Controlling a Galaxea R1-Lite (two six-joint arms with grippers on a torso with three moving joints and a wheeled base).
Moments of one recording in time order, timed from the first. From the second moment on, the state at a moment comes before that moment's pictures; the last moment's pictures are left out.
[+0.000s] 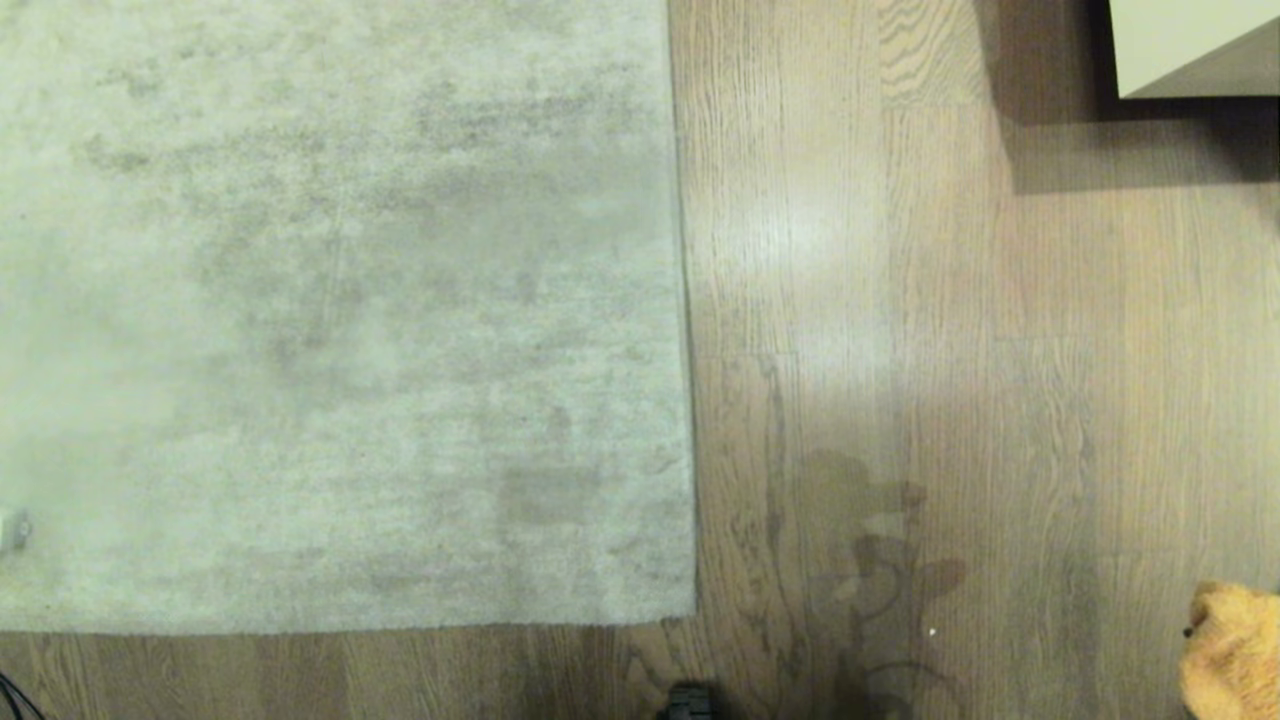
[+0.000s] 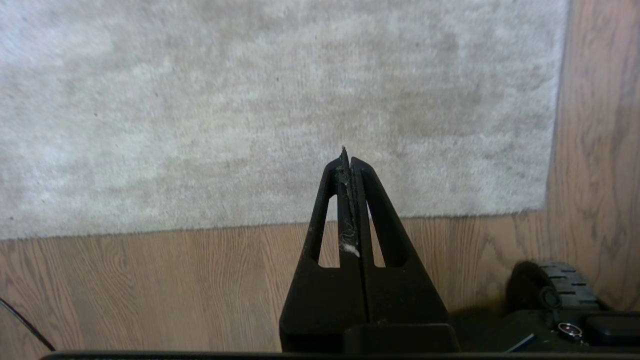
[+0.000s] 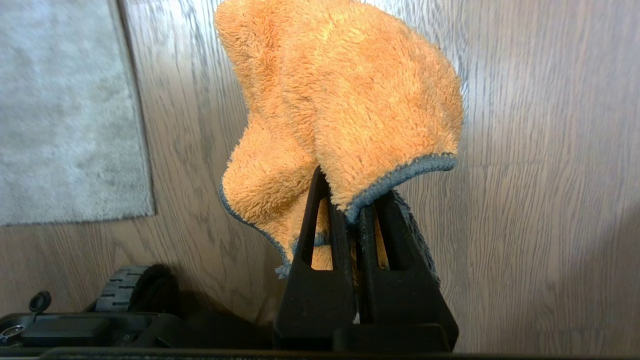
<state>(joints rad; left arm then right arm) 0.00 0.00 0.00 0.00 0.00 0.01 0.01 0.00 0.00 -0.01 0.00 0.03</state>
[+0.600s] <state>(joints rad) 0.00 0.00 0.00 0.00 0.00 0.01 0.01 0.00 0.00 -0.01 0.00 0.03</state>
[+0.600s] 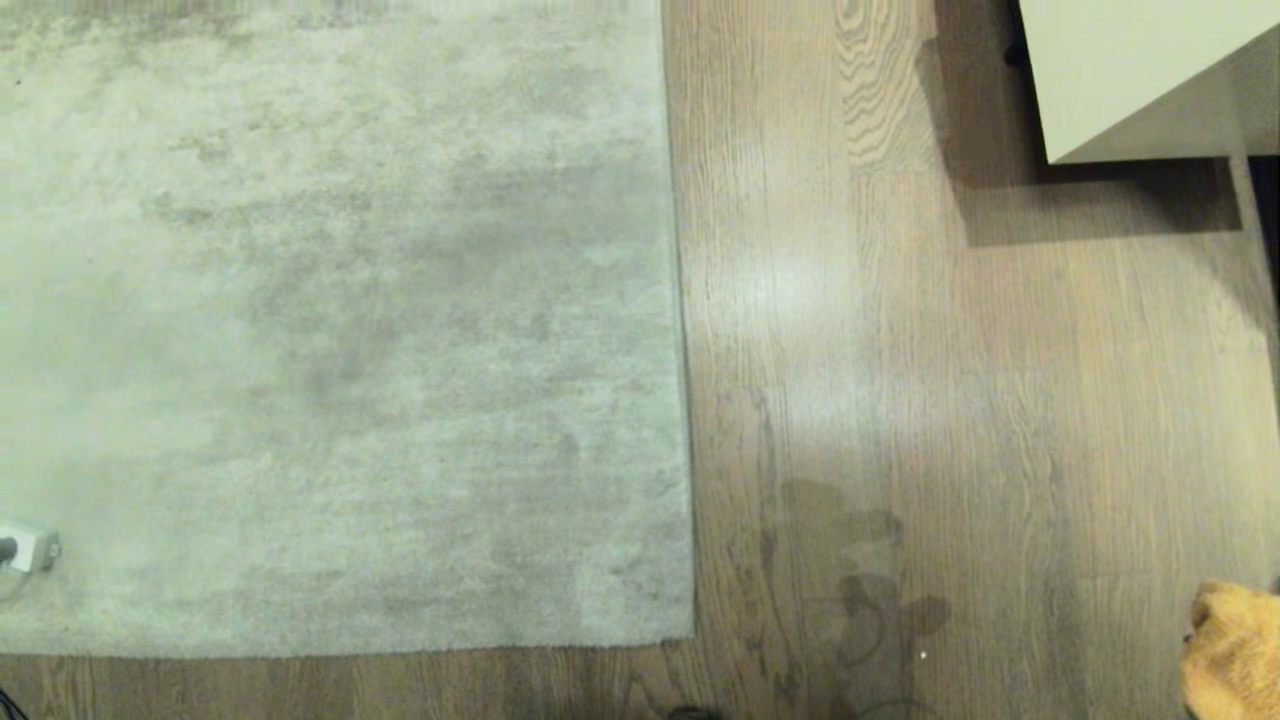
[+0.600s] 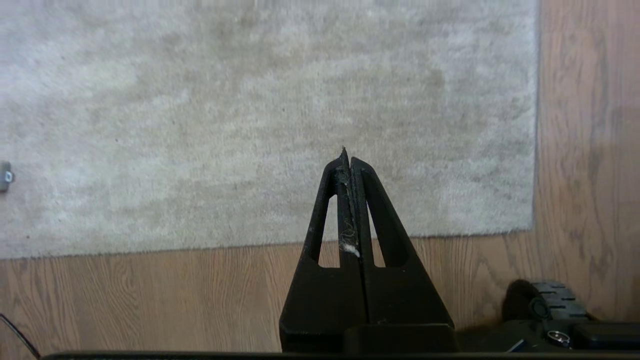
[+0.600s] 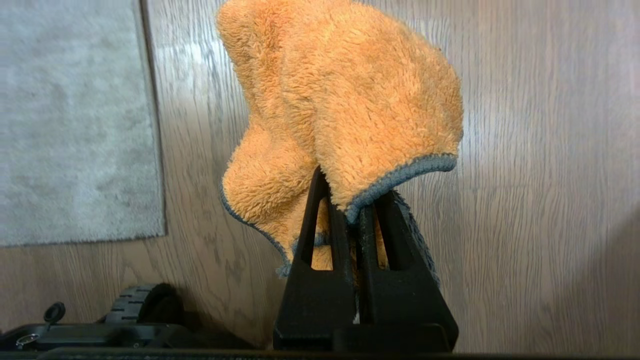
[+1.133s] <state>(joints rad) 0.00 0.00 0.00 0.00 0.00 0.01 0.01 0.00 0.00 -0.01 0.00 0.03</state>
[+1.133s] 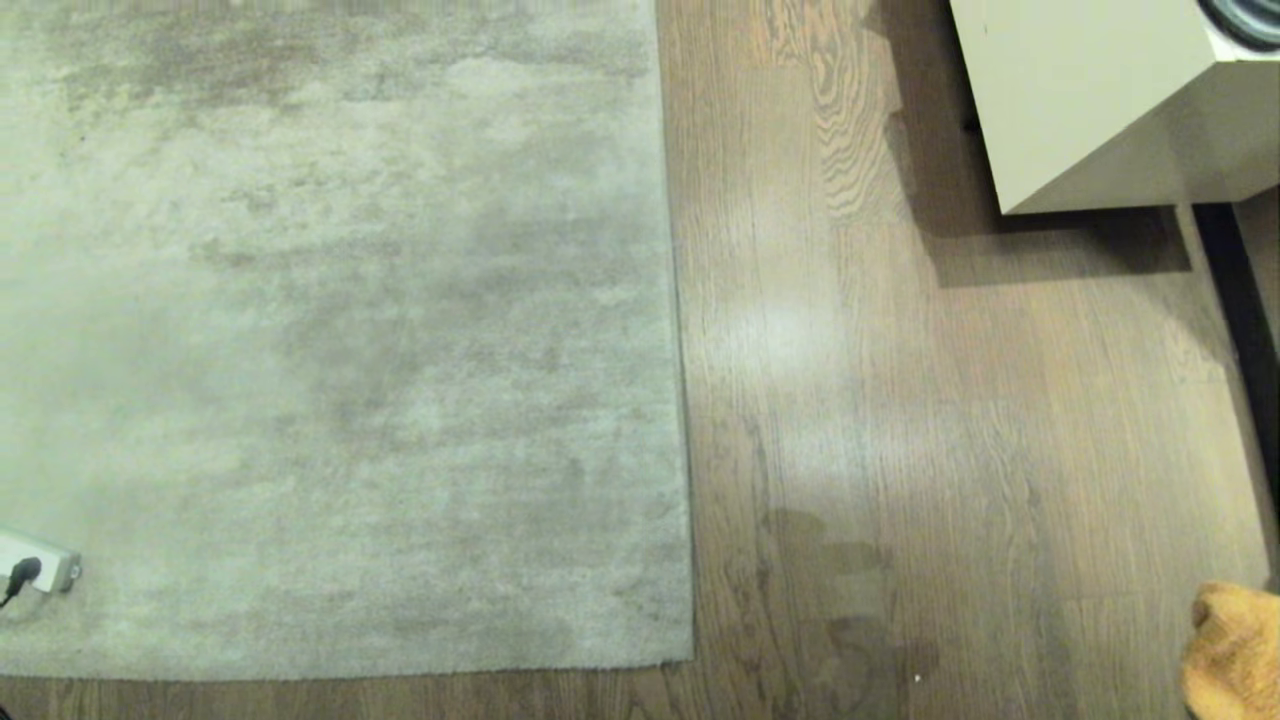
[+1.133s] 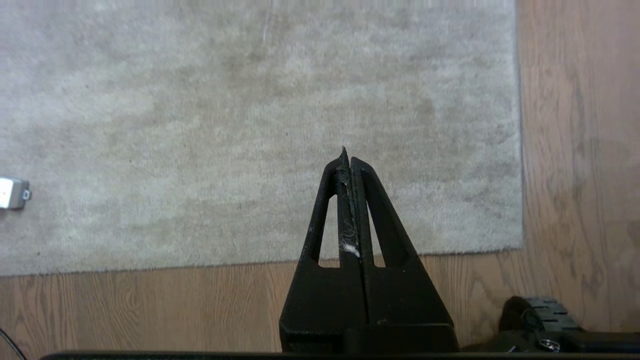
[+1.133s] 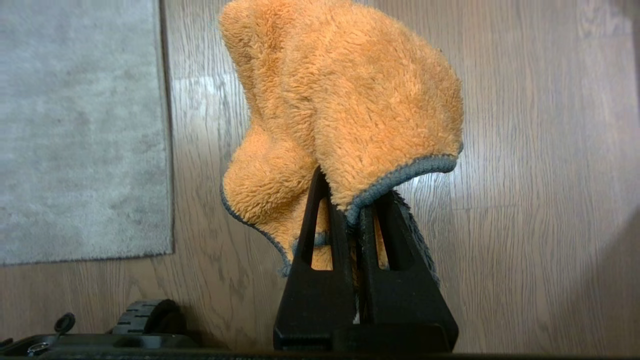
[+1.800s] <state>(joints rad) 0.00 0.00 0.00 0.00 0.00 0.01 0.01 0.00 0.00 -0.01 0.00 0.03</state>
